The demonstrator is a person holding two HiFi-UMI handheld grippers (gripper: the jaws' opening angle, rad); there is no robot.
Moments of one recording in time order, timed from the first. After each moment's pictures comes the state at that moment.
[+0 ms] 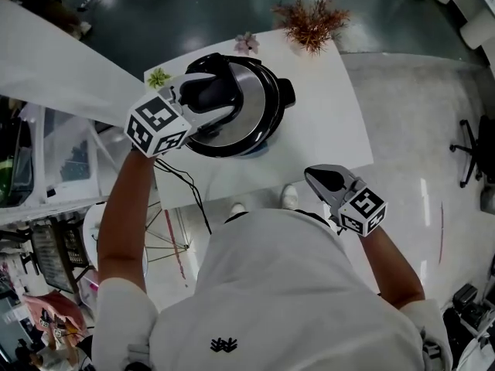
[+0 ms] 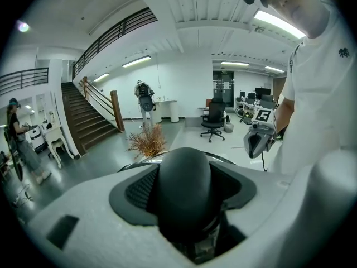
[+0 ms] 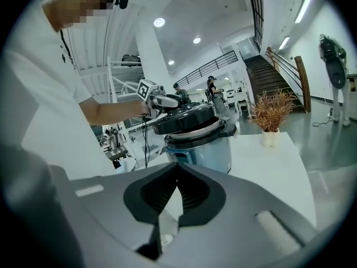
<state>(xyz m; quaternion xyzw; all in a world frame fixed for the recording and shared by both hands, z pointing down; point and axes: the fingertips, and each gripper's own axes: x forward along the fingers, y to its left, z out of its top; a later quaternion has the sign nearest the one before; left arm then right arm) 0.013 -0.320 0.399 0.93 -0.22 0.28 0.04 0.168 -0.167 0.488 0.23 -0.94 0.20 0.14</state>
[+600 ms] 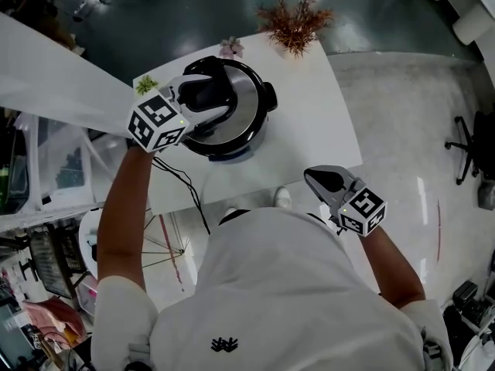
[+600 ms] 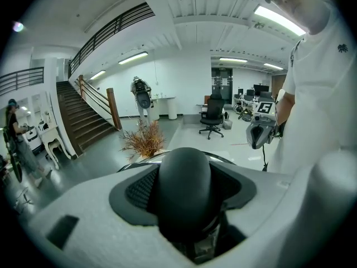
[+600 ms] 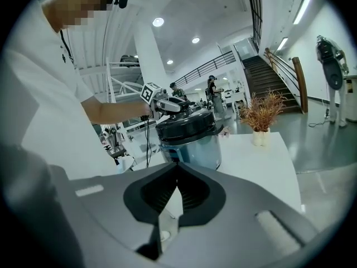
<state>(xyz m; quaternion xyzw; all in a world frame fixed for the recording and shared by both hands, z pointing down) 0.041 -0.341 0.425 0.93 -0.20 0.30 0.04 0.207 -0.174 0.492 0.24 -0.94 0.20 0.15</state>
